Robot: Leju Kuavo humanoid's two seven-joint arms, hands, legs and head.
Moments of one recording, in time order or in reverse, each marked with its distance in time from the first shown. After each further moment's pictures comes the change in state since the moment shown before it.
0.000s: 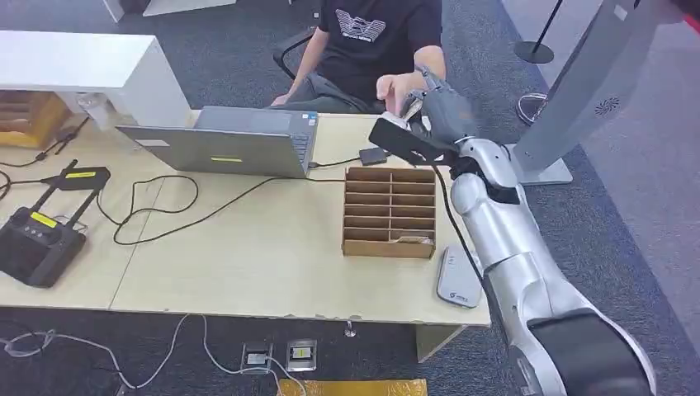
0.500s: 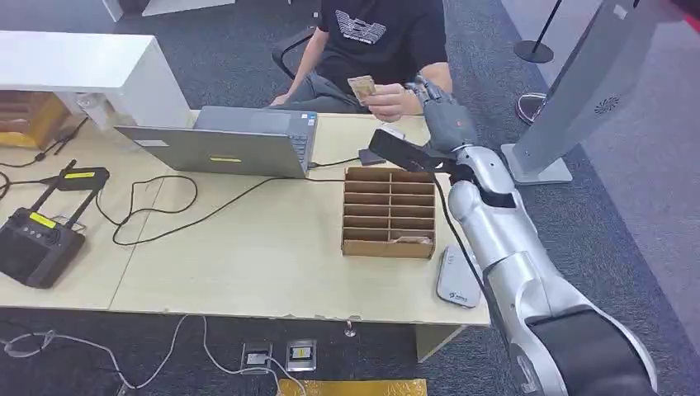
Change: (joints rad) left arm 0.000 0.005 -0.019 0.000 0.003 -0.018 -0.013; right arm -0.014 -0.002 0.014 0.091 0.040 -0.076 0.007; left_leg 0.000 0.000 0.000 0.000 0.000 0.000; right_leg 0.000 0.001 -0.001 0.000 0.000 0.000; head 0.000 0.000
